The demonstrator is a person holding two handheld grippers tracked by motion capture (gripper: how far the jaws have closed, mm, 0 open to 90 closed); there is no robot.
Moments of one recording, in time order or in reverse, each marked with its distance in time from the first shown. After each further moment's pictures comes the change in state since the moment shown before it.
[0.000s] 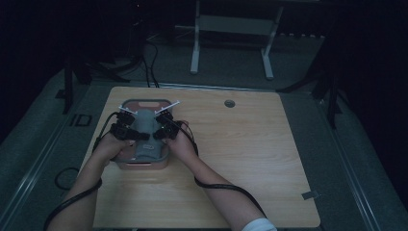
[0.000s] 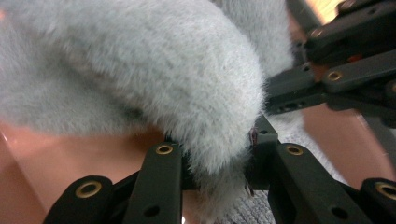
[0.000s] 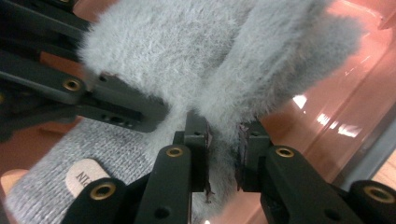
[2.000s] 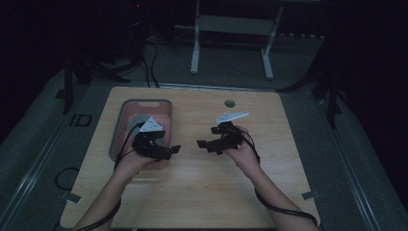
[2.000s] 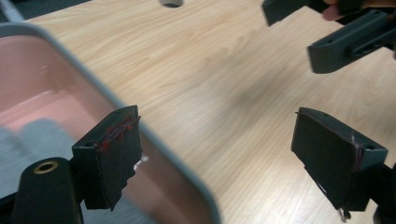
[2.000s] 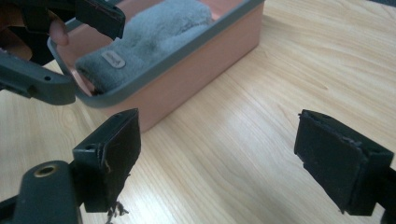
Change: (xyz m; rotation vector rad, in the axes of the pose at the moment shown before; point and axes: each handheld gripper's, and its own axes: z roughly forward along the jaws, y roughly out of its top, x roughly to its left) left arm -0.127 -0.016 -0.009 -0.311 -0.023 0.297; right arm -0.079 -0.102 -0.151 -0.256 0.036 -0.168
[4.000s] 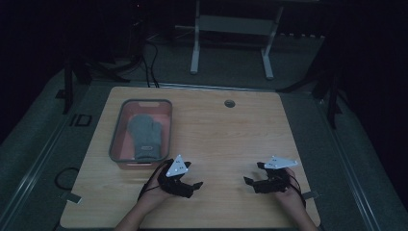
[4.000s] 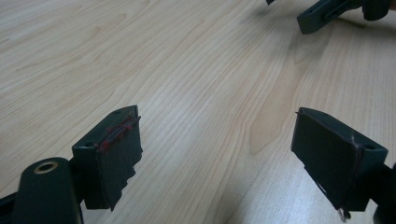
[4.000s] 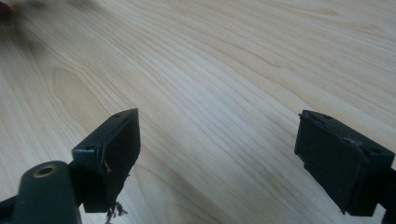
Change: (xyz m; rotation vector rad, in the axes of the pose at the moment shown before) left arm -0.073 -0.072 0.060 -0.038 -0.128 0.176; right arm -0.039 -0.174 -0.083 0.005 -0.183 -0.025
